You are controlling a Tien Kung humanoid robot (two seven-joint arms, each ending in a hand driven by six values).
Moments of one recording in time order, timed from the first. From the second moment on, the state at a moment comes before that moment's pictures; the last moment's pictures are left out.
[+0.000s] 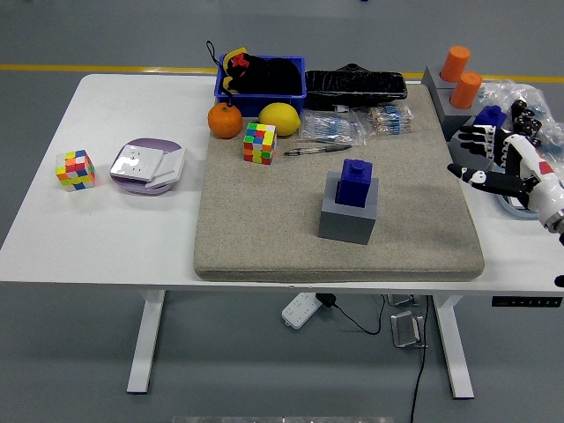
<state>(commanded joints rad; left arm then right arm) -0.17 0.18 -0.22 -0.22 0.17 -0.10 0.13 0.35 -0.21 1.47 1.07 -1.47 0.26 0.19</state>
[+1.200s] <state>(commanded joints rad) -0.18 0.18 -0.20 -0.22 0.17 -0.10 0.13 0.47 -0.13 1.21 1.00 -1.46 0.23 0.23</state>
